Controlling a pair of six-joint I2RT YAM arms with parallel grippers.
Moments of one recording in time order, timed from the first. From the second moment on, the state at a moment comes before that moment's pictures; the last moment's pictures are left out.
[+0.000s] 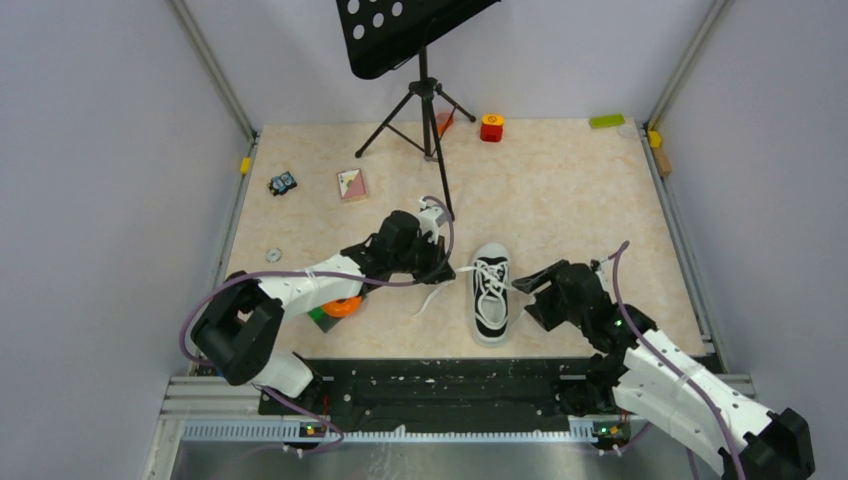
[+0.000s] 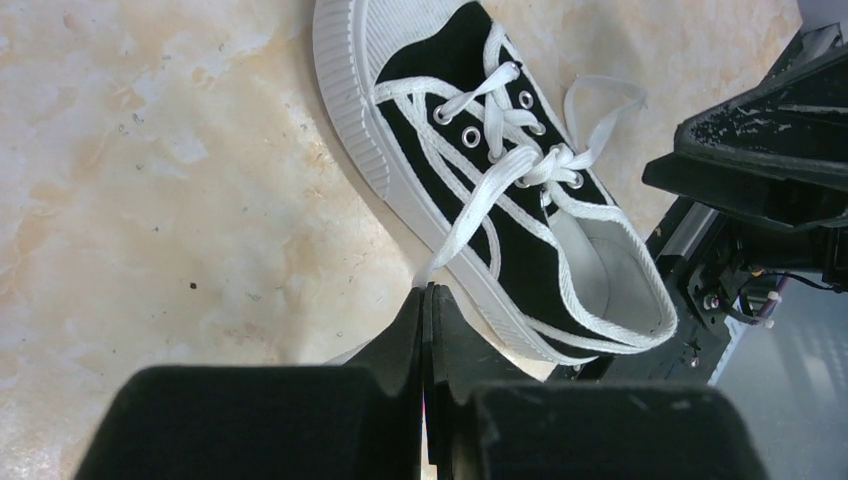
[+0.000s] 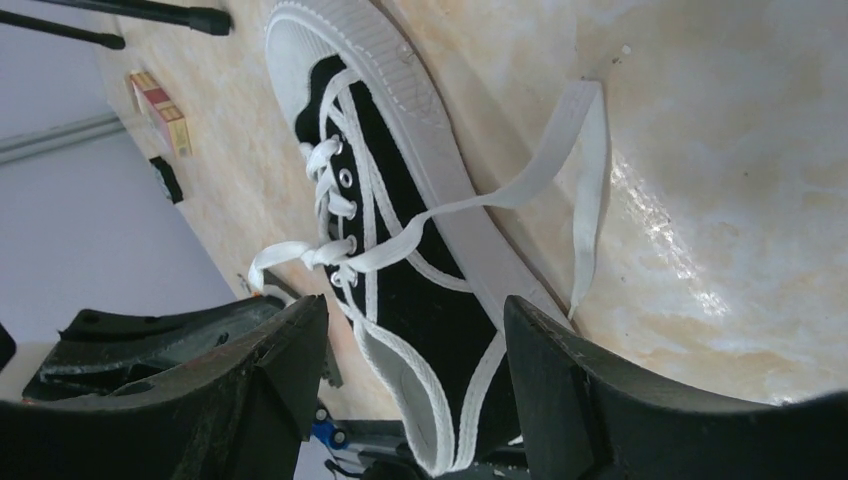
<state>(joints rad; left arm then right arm) -0.72 1.48 0.82 0.04 0.35 -0.42 0.61 0.66 0.41 -0.49 0.15 1.51</state>
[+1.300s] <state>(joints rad) -0.72 1.34 0.70 -0.11 0.33 -0.44 0.53 0.78 0.41 -0.31 0.22 1.38</state>
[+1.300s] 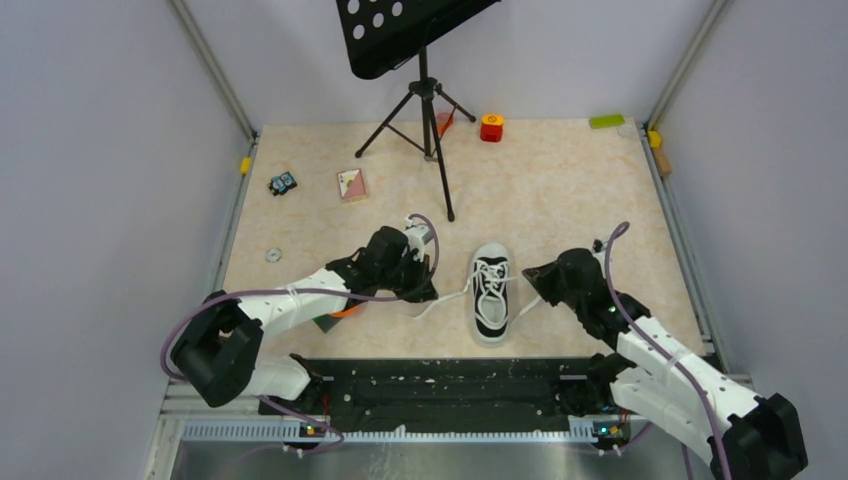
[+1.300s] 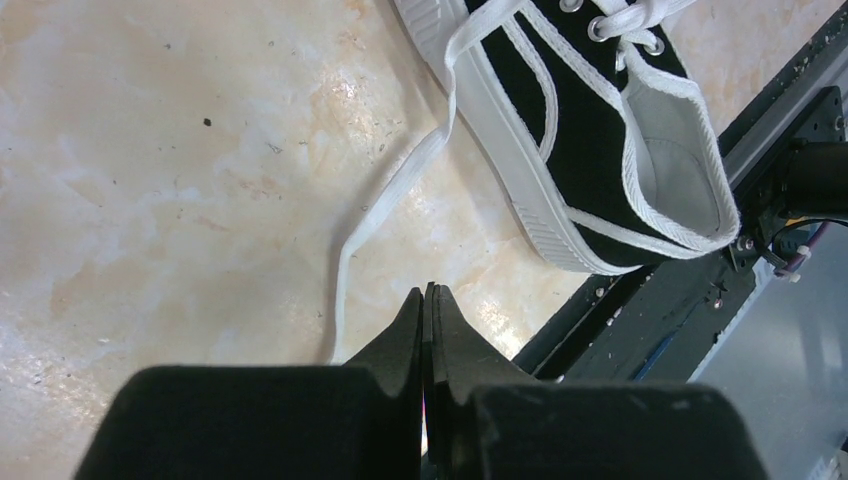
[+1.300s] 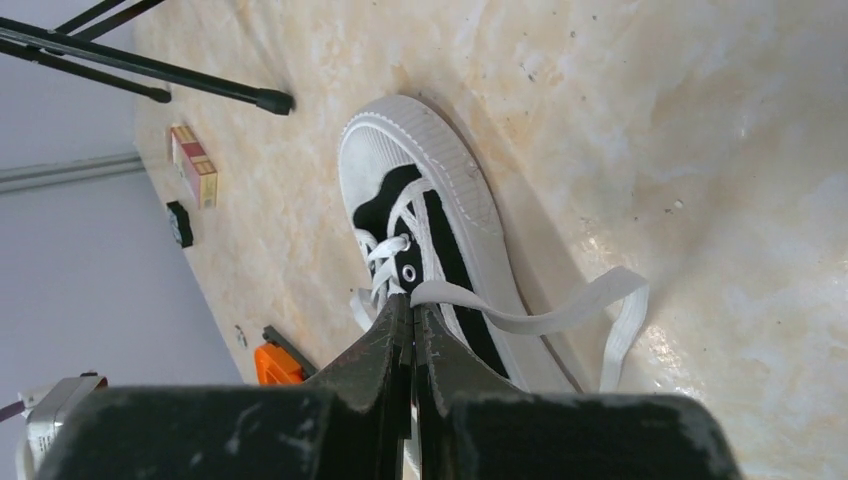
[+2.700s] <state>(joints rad) -0.86 1.74 0.86 0.14 0.20 -0.04 0.53 0.82 0.44 -0.30 0.21 1.29</state>
